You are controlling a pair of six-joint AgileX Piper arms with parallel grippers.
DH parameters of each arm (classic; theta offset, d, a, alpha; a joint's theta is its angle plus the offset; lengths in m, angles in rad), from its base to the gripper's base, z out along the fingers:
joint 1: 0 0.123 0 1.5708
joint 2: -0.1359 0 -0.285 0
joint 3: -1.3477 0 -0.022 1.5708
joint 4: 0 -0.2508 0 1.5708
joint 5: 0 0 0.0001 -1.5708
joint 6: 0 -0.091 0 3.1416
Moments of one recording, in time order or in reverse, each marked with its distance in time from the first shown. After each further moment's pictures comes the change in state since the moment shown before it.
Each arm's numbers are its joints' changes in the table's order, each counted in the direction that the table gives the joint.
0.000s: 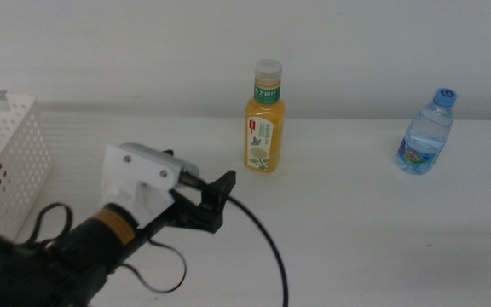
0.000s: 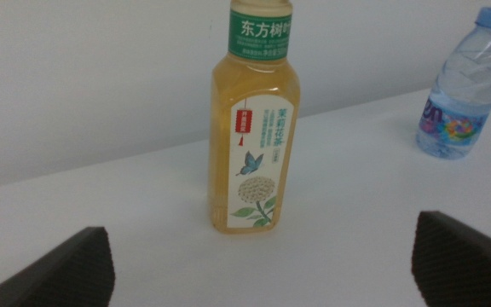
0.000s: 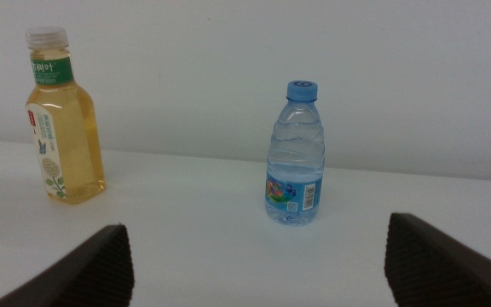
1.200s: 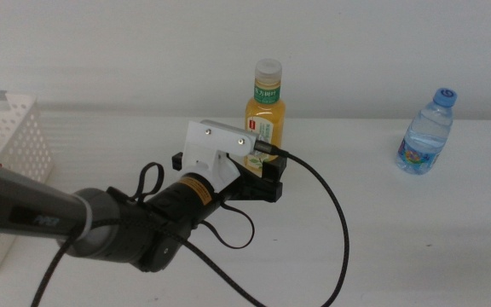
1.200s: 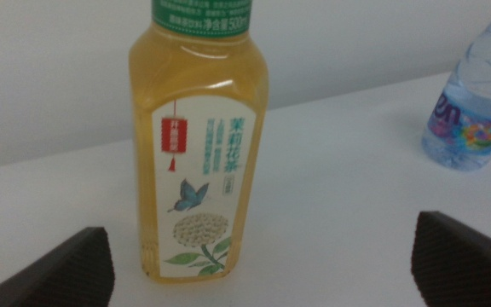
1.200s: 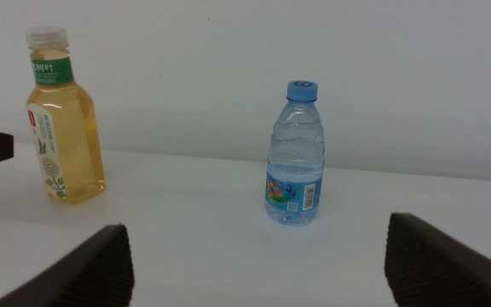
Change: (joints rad) left arm -0.112 -0.285 0.370 0.119 0.162 -0.001; right arm 0.000 0.000 0.000 0.000 0.000 0.000
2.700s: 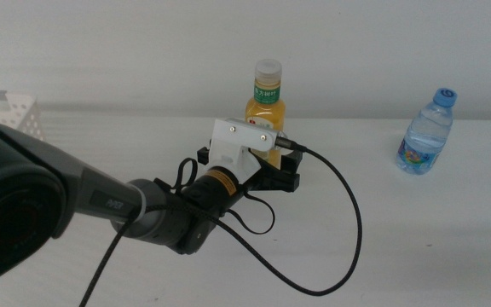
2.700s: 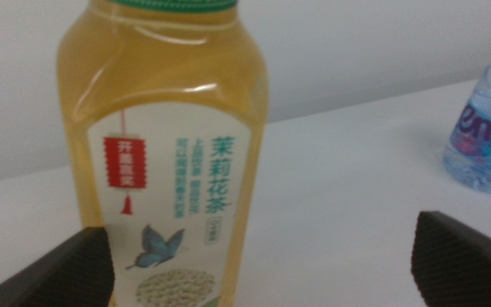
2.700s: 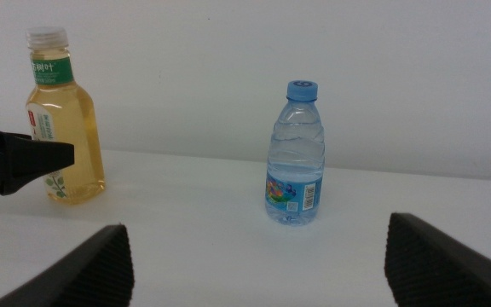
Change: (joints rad) left arm 0.000 -0.207 0.208 -0.015 -0.037 0.009; right arm 0.000 0.000 0.000 0.000 0.000 0.000
